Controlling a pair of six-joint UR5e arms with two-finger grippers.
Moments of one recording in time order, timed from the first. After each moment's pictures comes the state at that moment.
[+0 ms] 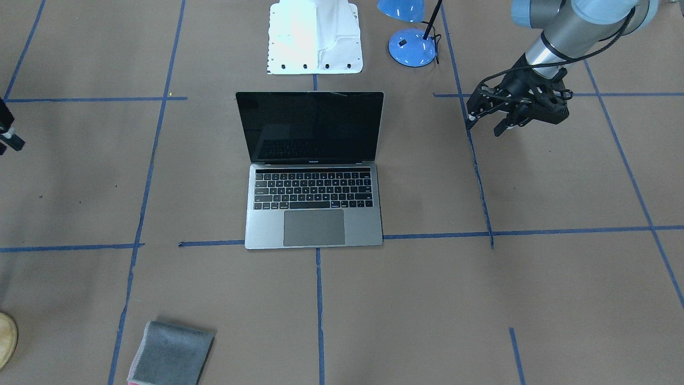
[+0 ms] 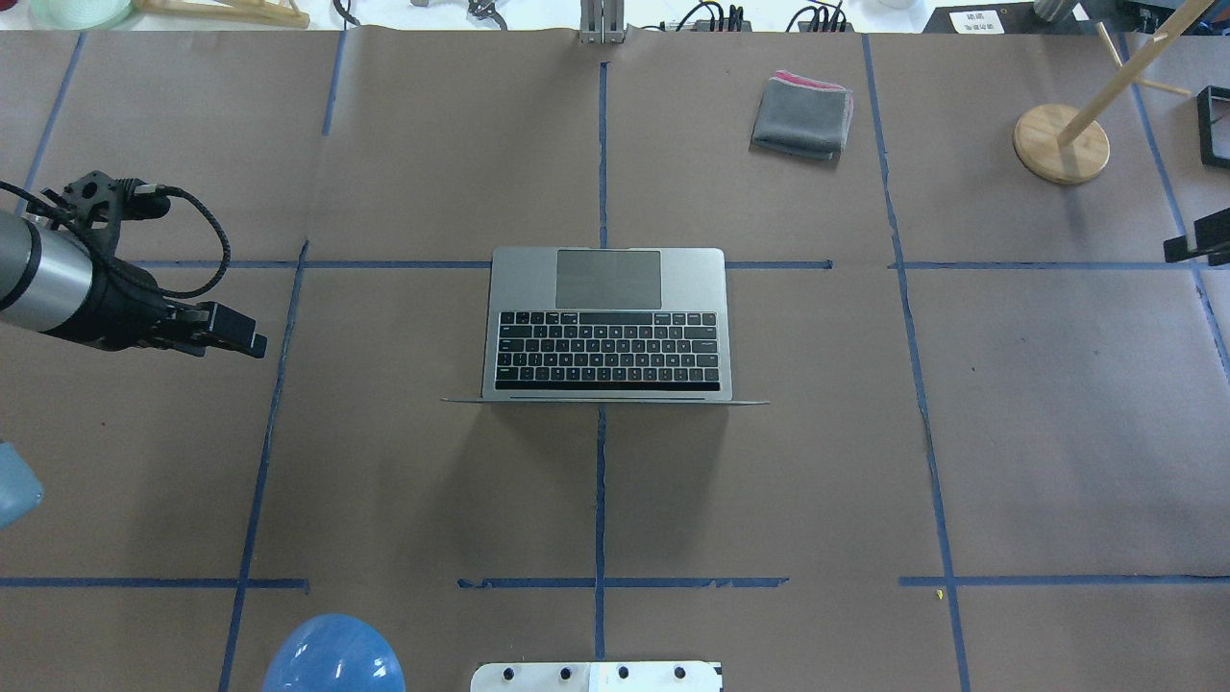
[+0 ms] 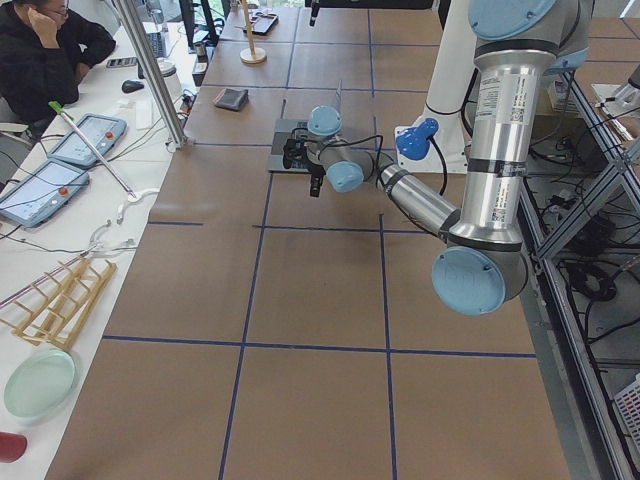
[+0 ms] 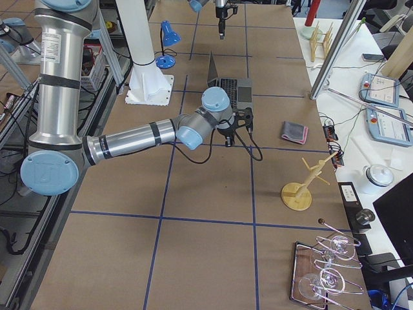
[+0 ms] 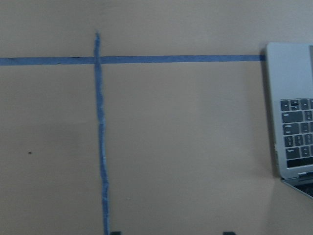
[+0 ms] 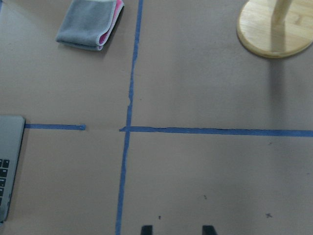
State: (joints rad) left arm -0.79 -1.65 -2.02 -2.00 -2.14 -1.02; right arm 1.14 -1.70 1.95 -0.91 2.29 0.87
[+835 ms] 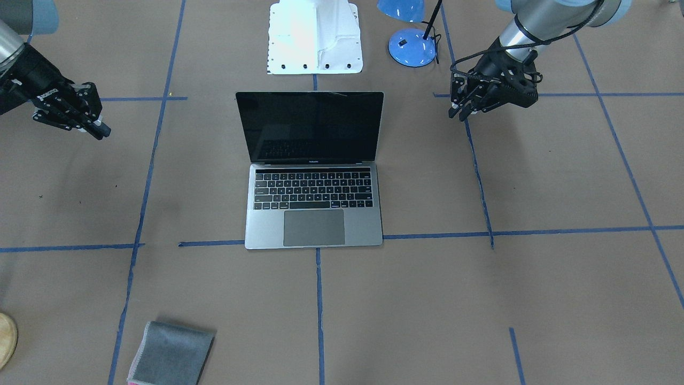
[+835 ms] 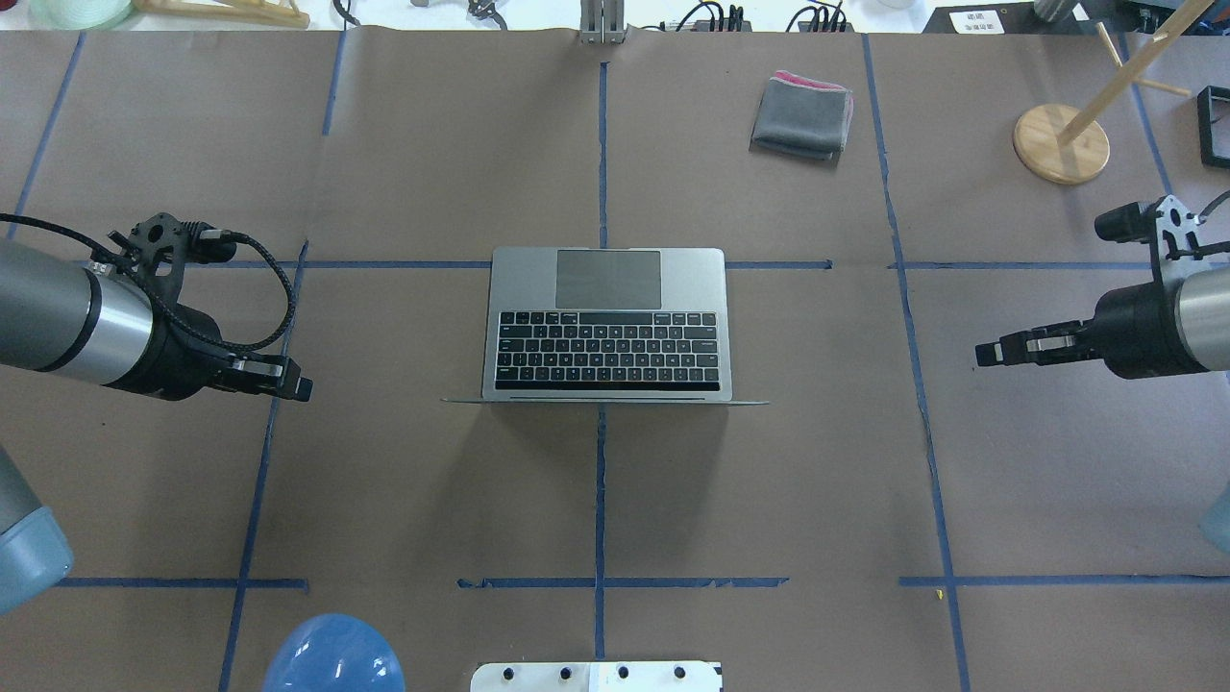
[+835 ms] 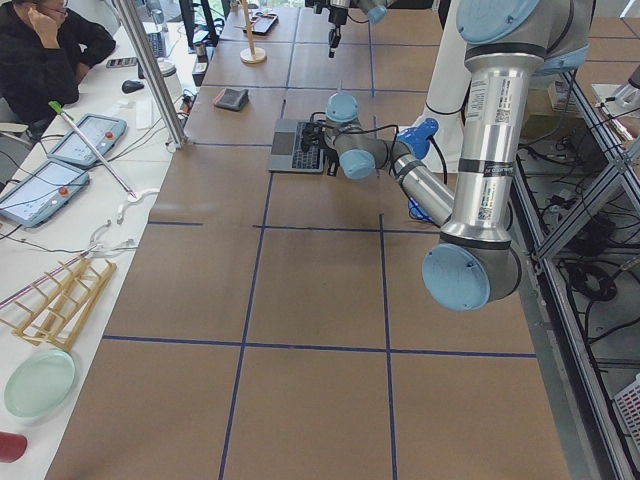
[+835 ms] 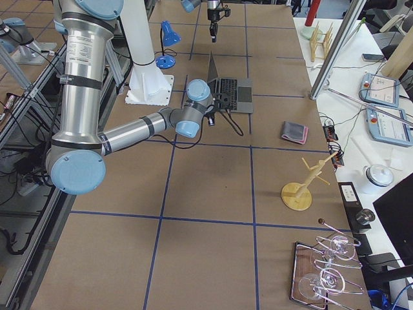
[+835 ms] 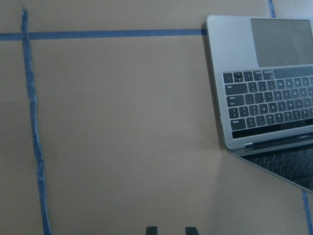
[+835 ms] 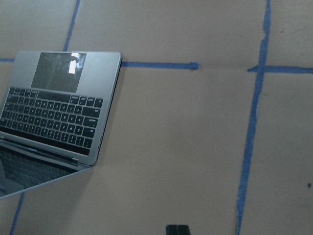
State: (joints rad) left arm -0.68 -1.65 -2.11 -1.99 -2.11 -1.06; right arm 0.77 -1.70 2.04 -0.73 2.13 1.05
